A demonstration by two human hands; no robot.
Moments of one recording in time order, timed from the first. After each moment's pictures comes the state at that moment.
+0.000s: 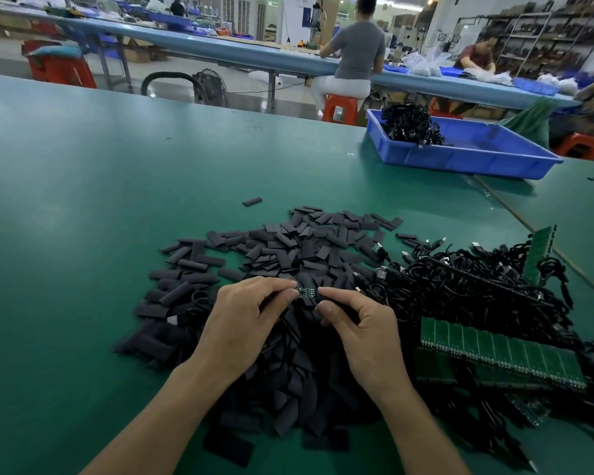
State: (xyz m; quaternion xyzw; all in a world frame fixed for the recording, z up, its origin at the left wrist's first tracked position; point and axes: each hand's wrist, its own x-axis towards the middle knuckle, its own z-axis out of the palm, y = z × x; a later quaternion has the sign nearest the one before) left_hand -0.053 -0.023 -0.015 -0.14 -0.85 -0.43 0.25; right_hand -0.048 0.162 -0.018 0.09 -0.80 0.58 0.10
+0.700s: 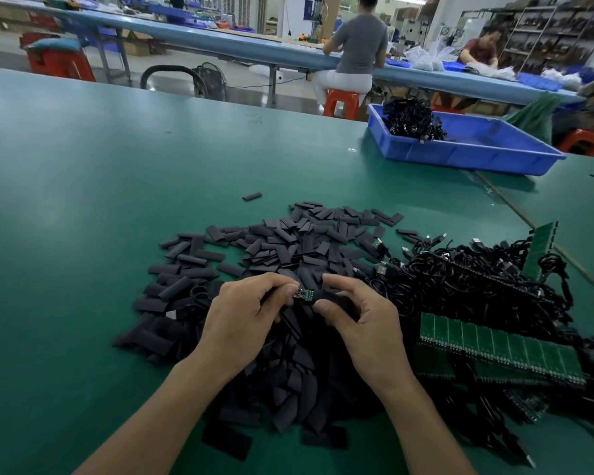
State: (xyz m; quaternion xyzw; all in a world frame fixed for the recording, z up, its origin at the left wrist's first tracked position) left_hand -0.053 -0.022 -0.022 -0.11 -0.85 -0.48 0.20; right_hand -0.050 0.168 -0.018 0.09 -0.81 0.57 0.08
